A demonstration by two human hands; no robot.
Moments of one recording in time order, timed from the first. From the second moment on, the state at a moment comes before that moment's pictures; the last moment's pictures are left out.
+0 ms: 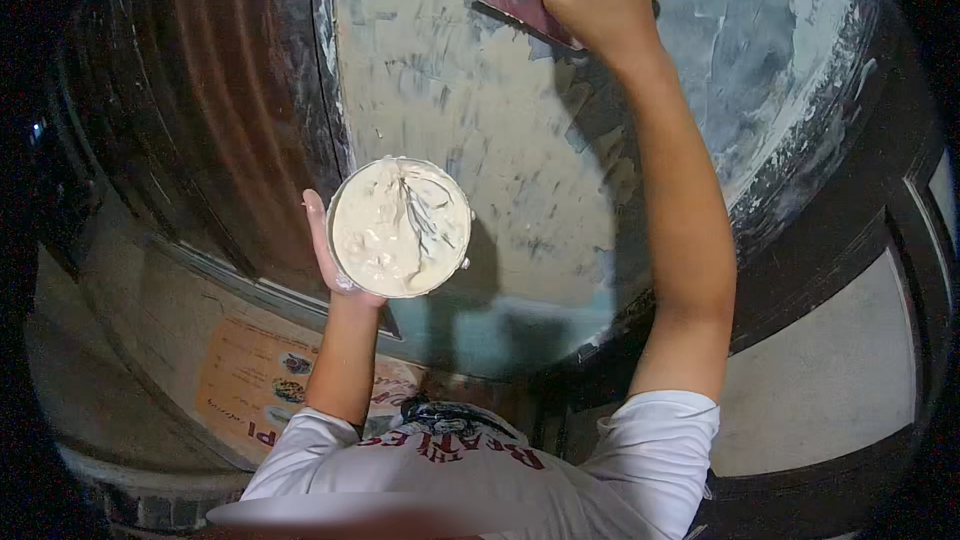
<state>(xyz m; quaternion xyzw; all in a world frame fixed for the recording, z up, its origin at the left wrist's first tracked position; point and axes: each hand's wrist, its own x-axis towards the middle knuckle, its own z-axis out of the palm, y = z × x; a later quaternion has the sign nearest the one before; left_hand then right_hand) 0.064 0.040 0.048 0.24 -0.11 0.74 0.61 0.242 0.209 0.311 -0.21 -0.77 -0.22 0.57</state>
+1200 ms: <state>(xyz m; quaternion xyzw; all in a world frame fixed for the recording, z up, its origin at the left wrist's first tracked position) 0.042 0.024 0.036 0.21 -0.07 0.78 0.59 0.238 0.246 0.319 -0.29 -0.71 -0.30 0.57</state>
